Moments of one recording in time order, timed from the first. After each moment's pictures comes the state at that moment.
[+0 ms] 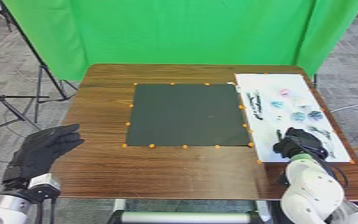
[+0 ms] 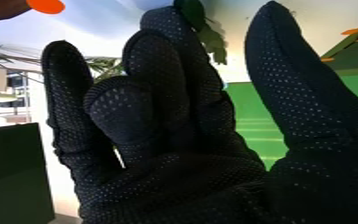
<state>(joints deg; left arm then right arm) 144.0 -50.7 -109.8 -126.6 36.2 8.7 12.2 -106.1 -52.5 75.7 -120.2 -136.8 -14.3 55.8</state>
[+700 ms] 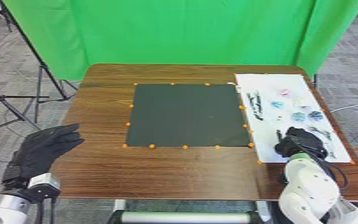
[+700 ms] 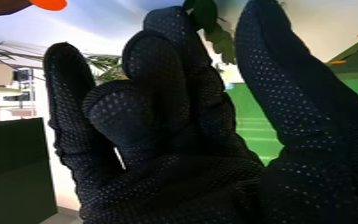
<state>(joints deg) 143.9 -50.6 -109.9 -126.6 35.7 8.7 12.3 -105.7 -54.5 76.0 -118.9 -139.4 -15.3 55.5</state>
